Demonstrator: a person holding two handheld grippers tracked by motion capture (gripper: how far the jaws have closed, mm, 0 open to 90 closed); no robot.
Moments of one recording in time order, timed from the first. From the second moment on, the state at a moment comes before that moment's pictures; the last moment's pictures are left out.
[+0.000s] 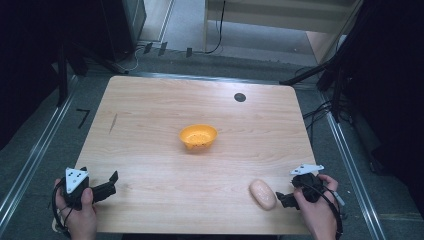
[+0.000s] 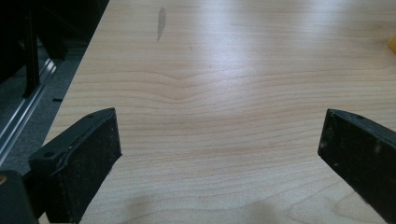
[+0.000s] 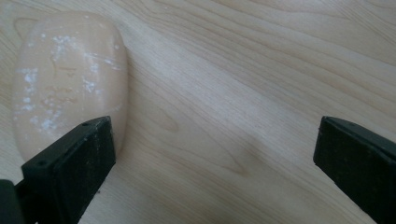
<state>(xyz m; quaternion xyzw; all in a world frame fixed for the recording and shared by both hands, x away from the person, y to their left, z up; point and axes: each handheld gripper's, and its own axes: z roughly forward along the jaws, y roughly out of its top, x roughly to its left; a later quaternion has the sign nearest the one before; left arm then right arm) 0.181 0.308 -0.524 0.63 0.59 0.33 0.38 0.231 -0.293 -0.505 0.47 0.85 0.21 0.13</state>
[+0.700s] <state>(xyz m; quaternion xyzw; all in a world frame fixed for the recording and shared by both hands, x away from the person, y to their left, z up) 0.182 0.307 -0.524 0.63 0.59 0.33 0.37 0.234 -0.263 -0.501 0.45 0.86 0.21 0.11</state>
